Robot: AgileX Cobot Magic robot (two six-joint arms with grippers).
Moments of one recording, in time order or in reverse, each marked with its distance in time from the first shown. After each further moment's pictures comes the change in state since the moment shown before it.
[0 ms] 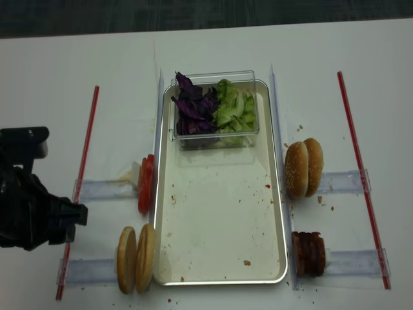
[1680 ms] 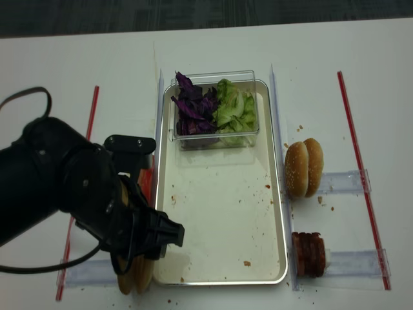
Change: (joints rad) left arm -0.608 0.195 -0.118 -0.121 -0.092 -0.315; right arm 0.000 0.000 0.000 0.000 0.000 0.004
